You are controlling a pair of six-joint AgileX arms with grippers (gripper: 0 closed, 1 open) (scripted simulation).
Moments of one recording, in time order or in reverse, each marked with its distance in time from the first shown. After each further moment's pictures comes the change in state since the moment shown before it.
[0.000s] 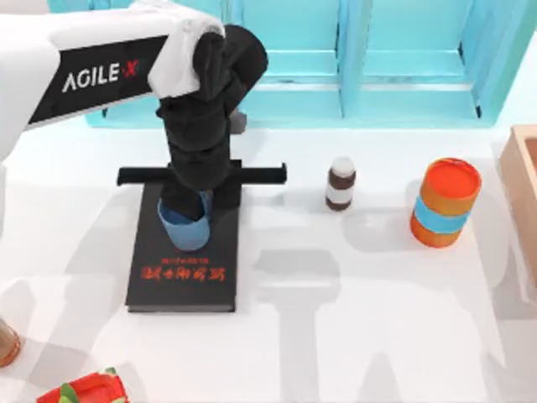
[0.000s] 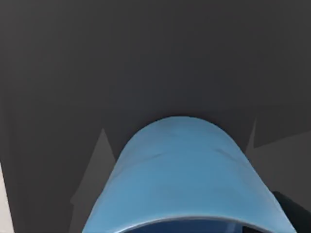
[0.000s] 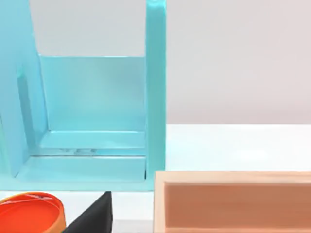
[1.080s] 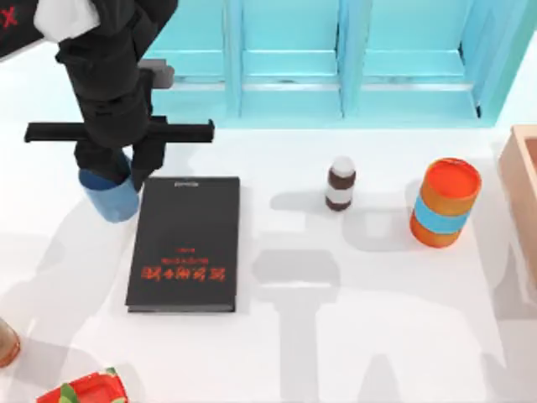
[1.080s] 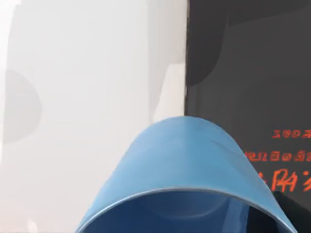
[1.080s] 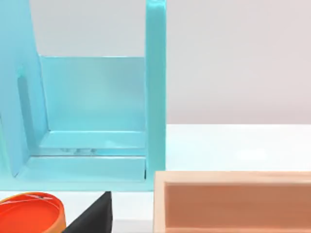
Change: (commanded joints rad) left arm 0.157 -0.193 -0.005 -0.165 -0.027 0.149; right arm 0.000 0.000 0.000 0.000 0.000 0.000
